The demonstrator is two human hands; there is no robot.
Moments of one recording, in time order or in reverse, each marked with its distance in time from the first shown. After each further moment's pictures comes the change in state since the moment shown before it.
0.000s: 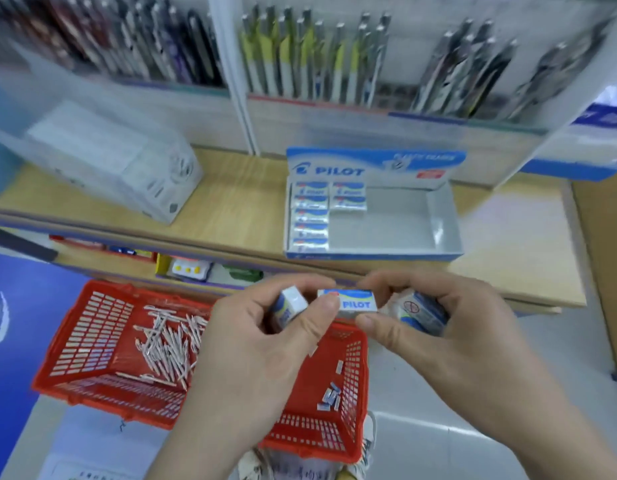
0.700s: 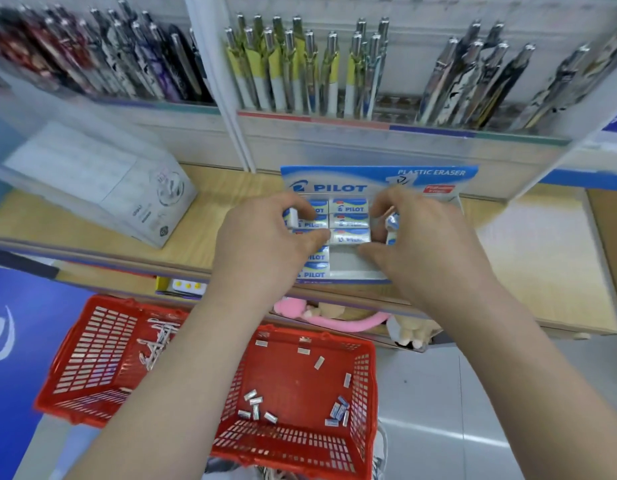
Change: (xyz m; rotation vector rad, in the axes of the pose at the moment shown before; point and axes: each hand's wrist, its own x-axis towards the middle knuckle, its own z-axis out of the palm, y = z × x) left_hand 0.119 -0.007 0.008 0.670 0.143 0.128; right_hand 0.098 0.003 0.003 -0.654 0.133 0.075
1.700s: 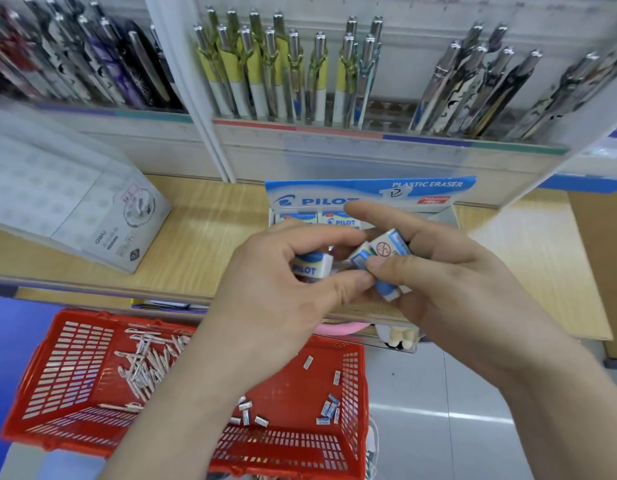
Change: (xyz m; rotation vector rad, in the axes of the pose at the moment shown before) left_hand -0.018 0.020 -0.016 -0.482 -0.349 0.141; right_hand -0.016 0.006 -0.012 1.282 -0.383 0.210
